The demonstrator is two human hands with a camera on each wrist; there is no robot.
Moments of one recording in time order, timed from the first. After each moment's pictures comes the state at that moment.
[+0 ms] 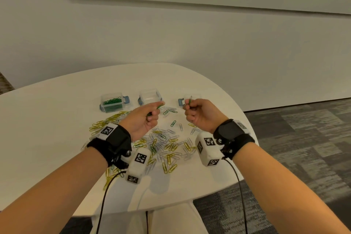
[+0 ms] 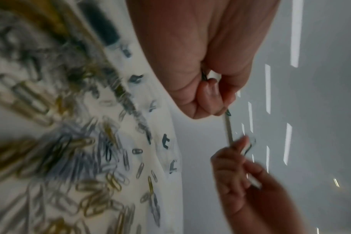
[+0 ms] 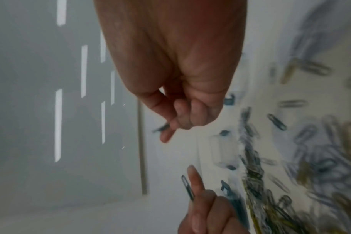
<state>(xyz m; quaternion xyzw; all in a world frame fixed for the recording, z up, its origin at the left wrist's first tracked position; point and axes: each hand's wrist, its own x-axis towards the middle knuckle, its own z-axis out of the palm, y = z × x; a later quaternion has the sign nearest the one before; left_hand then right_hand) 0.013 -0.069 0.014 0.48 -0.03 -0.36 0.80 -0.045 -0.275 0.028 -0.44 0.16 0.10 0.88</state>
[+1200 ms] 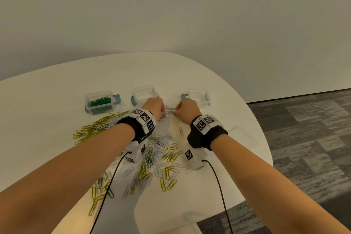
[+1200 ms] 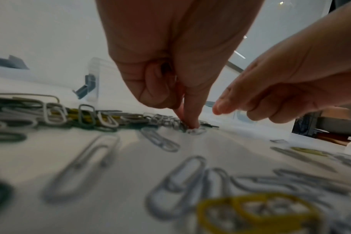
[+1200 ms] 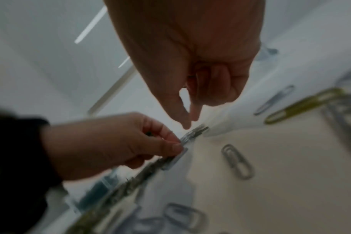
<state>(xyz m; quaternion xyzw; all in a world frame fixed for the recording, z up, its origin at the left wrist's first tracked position) 0.108 -0.147 -0.042 0.94 -0.27 -0.15 0.16 0.046 -0.274 -0.039 -0.94 0.18 0.04 0.29</state>
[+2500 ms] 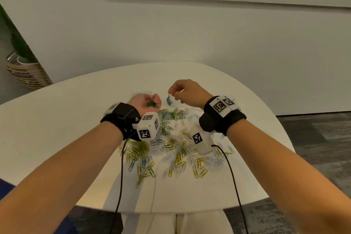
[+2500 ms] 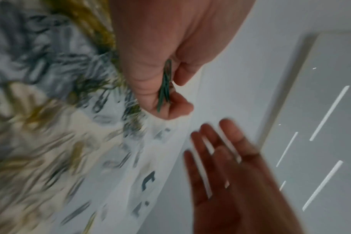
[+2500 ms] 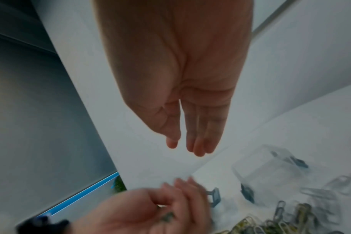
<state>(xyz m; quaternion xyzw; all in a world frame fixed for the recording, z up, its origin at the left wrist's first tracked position) 0.109 -0.009 0.009 0.26 0.25 -0.36 0.86 0.042 -0.177 0.065 -0.91 -0.03 0.03 0.40</state>
